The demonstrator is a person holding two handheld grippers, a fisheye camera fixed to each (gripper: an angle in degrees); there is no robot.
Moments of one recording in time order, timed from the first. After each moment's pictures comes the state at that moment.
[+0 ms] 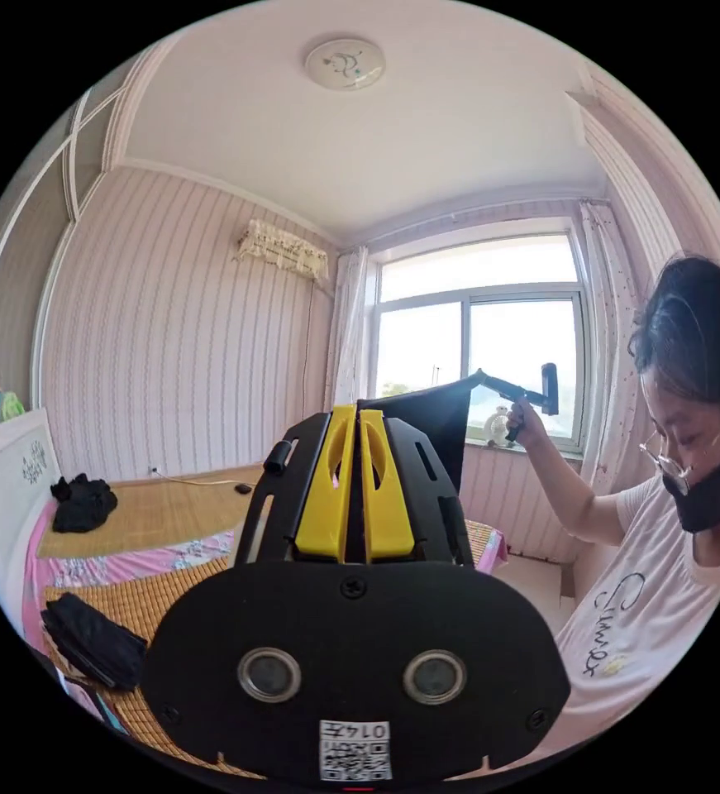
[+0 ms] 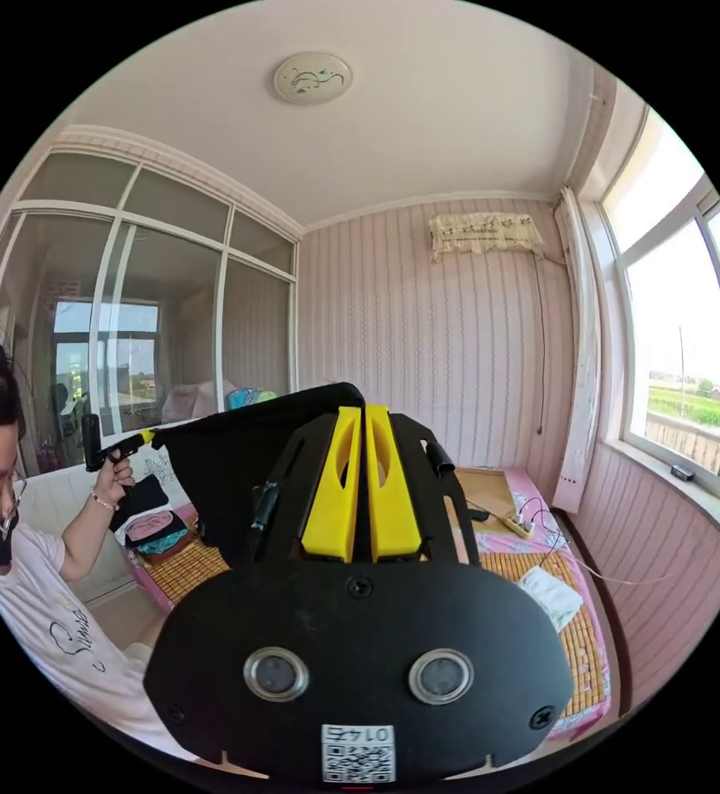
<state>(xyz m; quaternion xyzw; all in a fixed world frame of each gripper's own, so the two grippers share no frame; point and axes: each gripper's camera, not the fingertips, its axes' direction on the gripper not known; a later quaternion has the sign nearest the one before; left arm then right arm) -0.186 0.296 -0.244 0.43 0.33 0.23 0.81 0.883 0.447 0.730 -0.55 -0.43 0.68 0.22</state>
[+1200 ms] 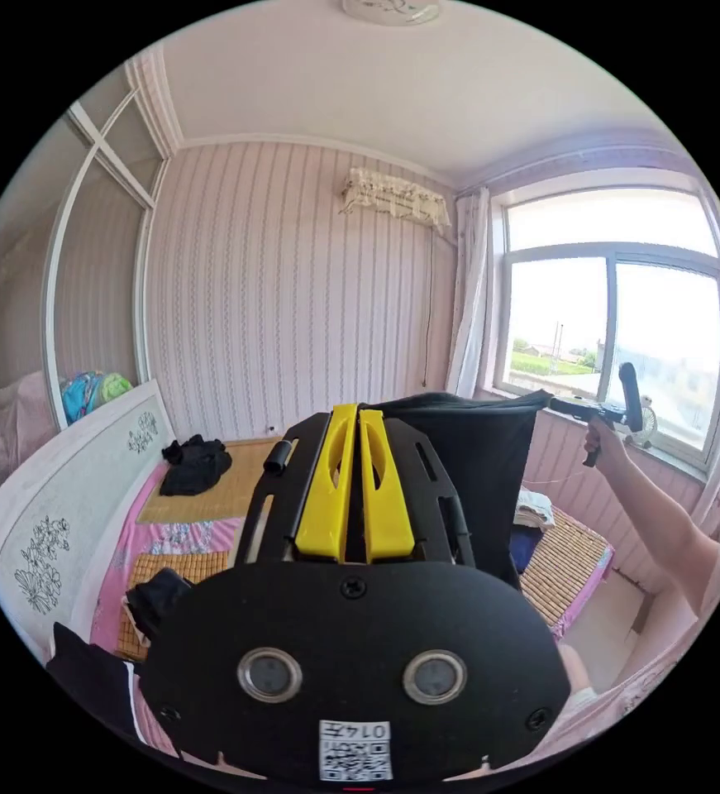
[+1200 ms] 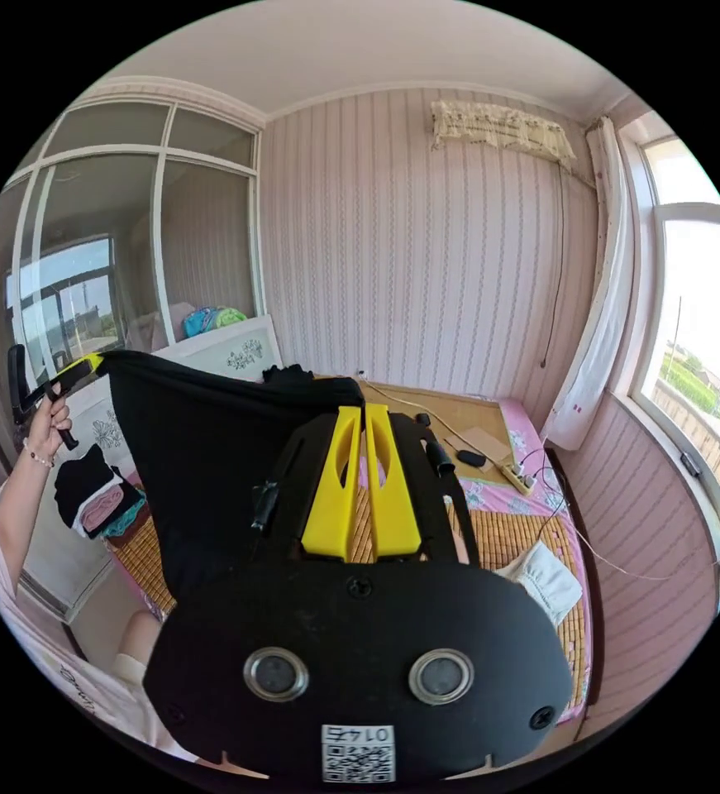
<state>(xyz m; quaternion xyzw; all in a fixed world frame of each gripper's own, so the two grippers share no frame) -0.160 0.139 -0.241 0.38 0.13 0.14 0.91 0.569 0.381 0.730 -0.59 -0.52 0.60 0.14</state>
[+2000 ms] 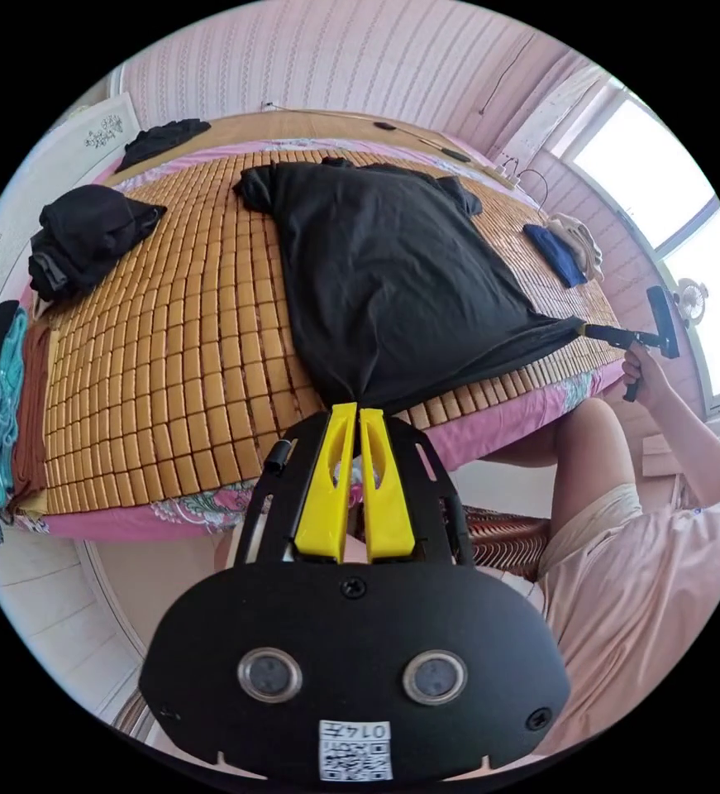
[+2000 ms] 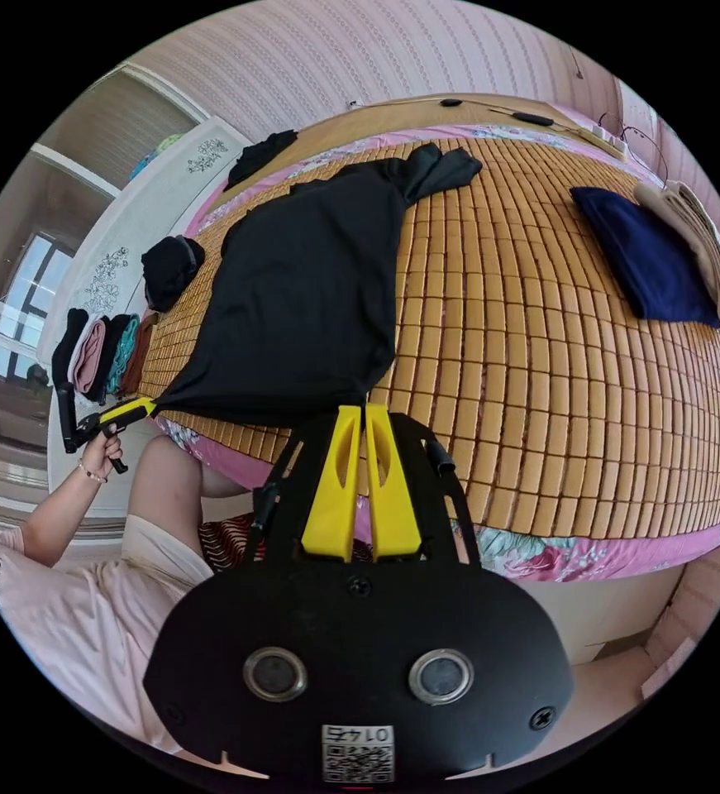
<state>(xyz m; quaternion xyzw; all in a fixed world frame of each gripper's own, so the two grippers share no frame) -0.181 0.302 0.222 -0.12 0.13 0.11 0.98 0.511 0.060 0.313 -0.60 -0.64 0.40 -0.28</state>
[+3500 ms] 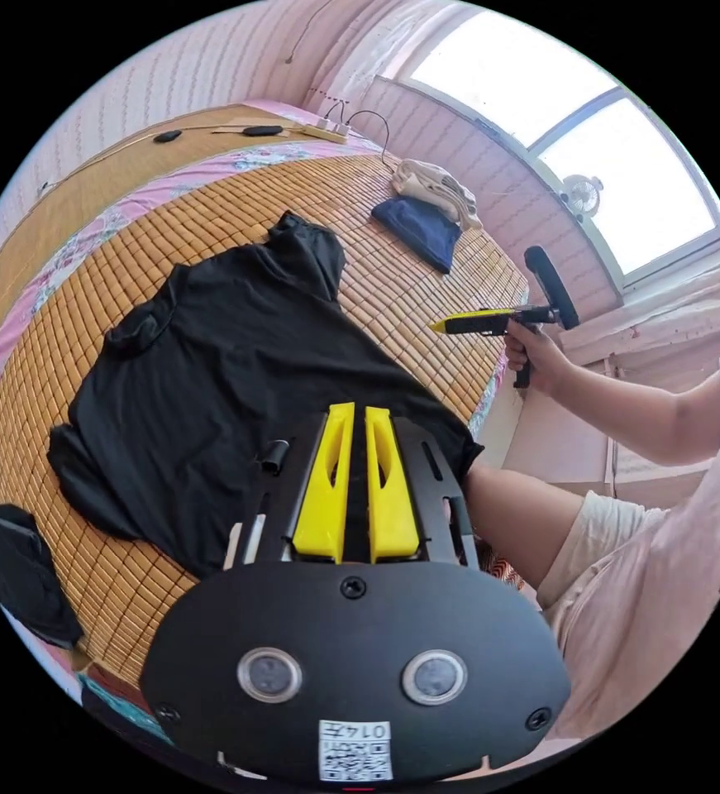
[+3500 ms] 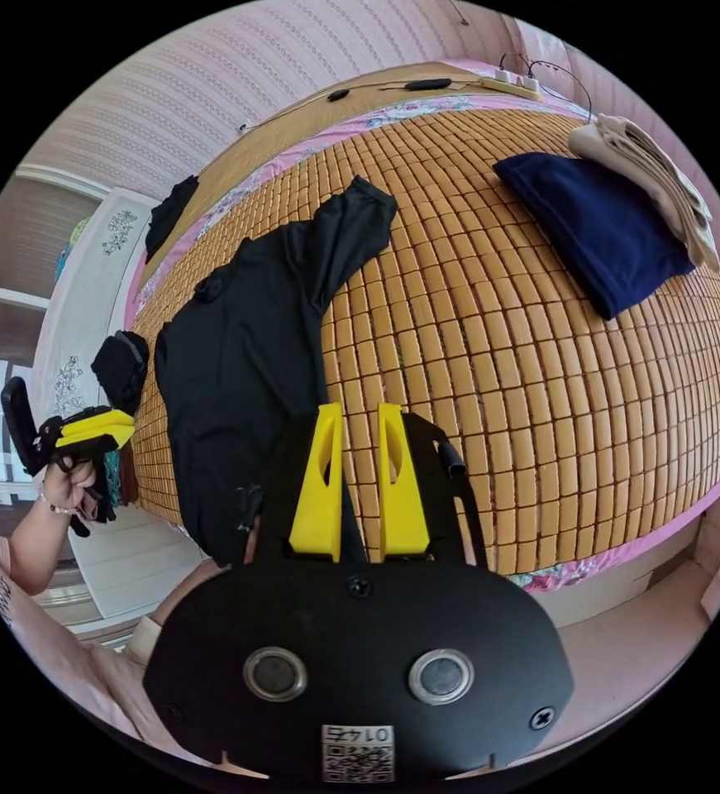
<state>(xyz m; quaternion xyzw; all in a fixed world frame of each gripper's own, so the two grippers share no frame) 0.119 -0.094 0.419 -0.18 0.28 0.34 0.88 0.339 0.052 0.192 -0.70 -0.53 0.35 -0.32</state>
